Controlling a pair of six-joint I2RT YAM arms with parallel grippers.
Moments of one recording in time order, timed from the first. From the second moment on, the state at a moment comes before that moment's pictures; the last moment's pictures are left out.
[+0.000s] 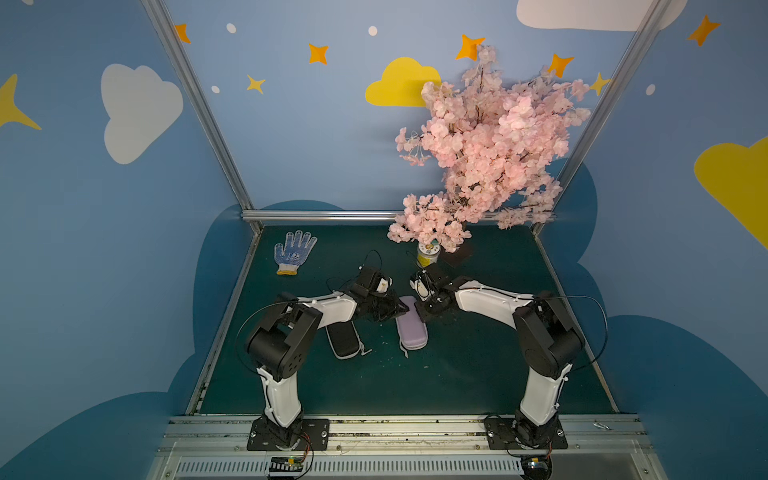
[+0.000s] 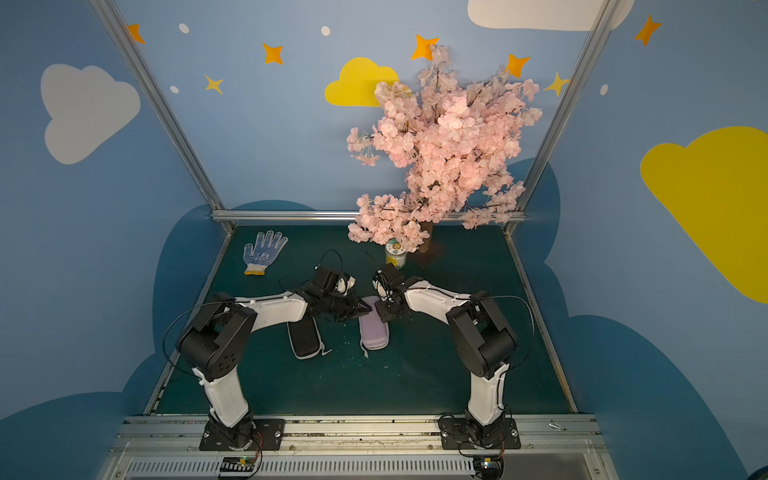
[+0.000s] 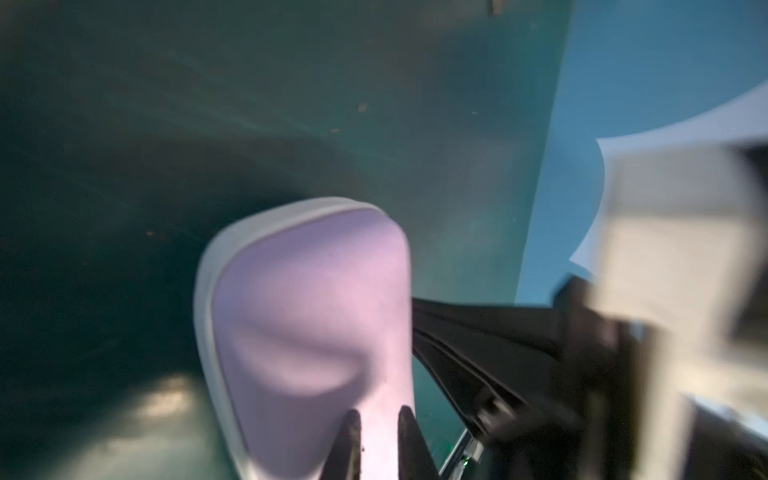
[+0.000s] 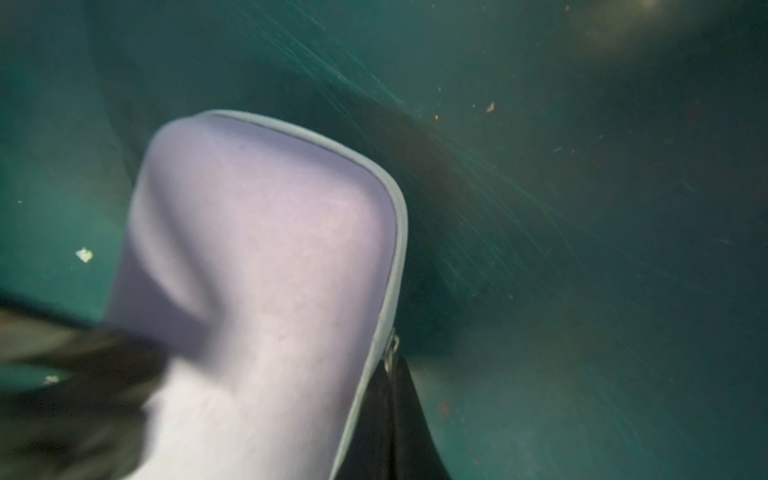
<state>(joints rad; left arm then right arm) -0.52 1.89 1.03 0.04 0.62 -0.95 0.67 1.87 1.21 -0.51 -0.04 0.09</state>
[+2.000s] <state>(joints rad) -0.58 2.06 1.03 0.30 0.69 -1.06 1.02 1.61 0.97 -0.69 0.00 0.41</state>
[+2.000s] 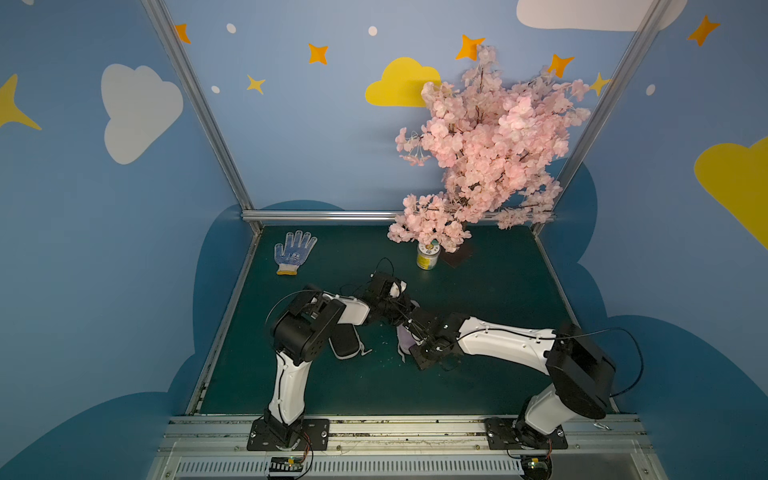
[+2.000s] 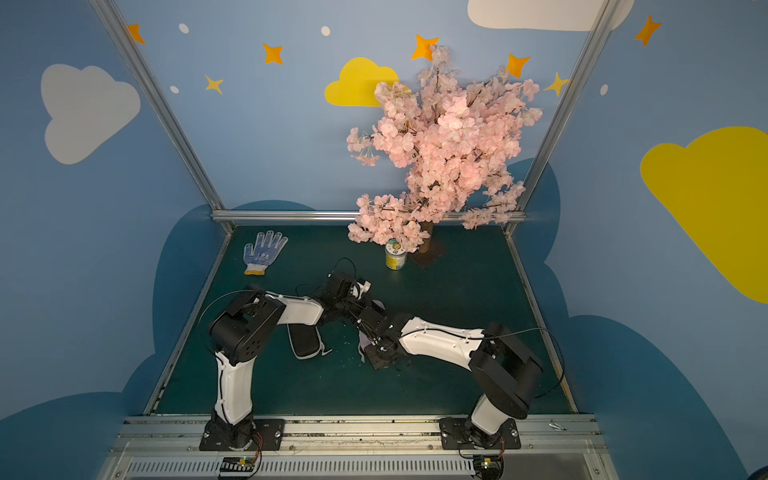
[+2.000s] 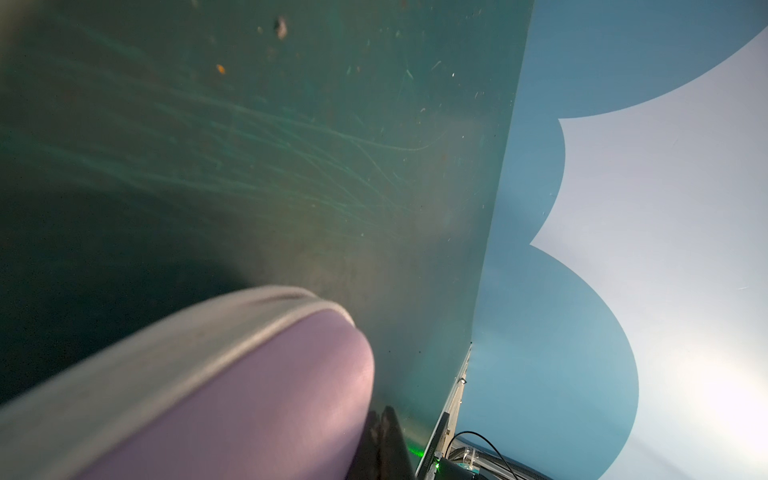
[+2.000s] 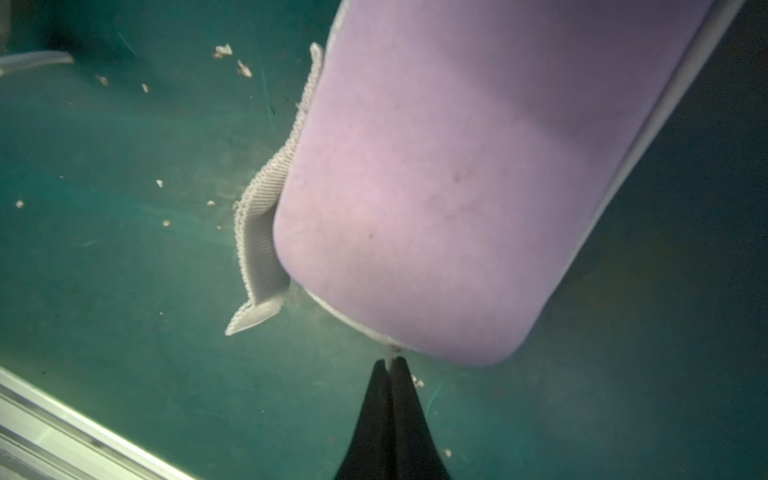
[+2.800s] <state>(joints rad) -0.59 2.06 1.01 0.35 0.68 -1.08 1.07 1.72 1.09 -0.66 -0.05 0.56</state>
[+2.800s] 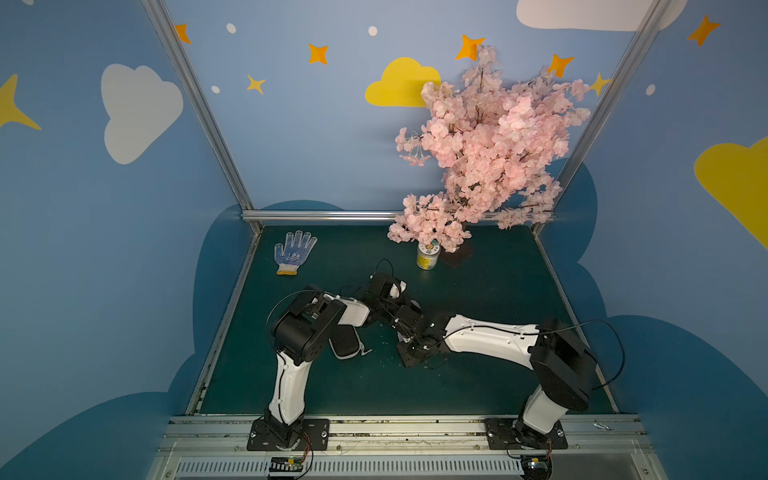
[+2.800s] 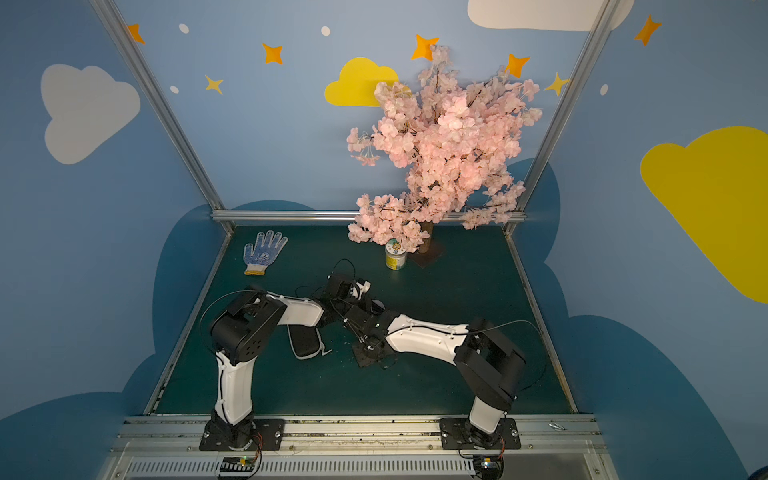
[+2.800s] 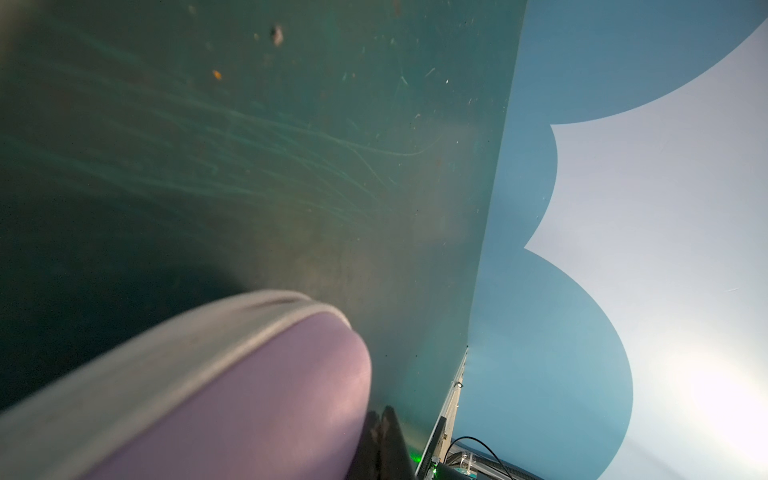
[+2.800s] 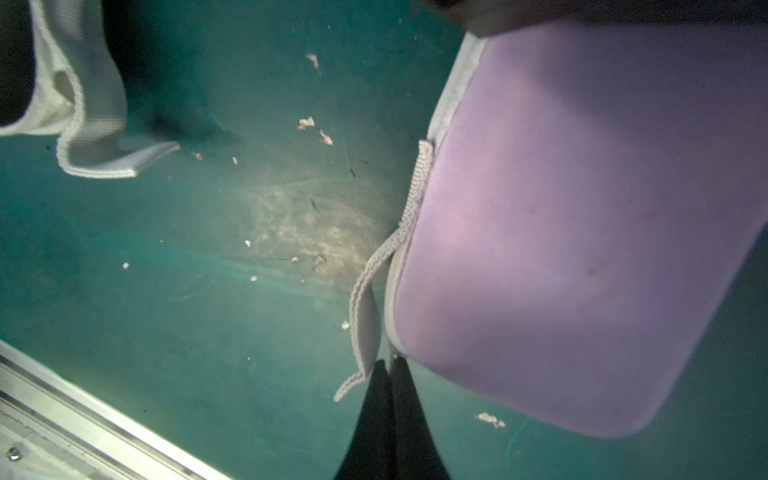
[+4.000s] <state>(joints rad) -0.57 2.02 1.01 0.35 0.68 -1.05 1.03 1.51 0.92 -0.27 -0.22 0.70</state>
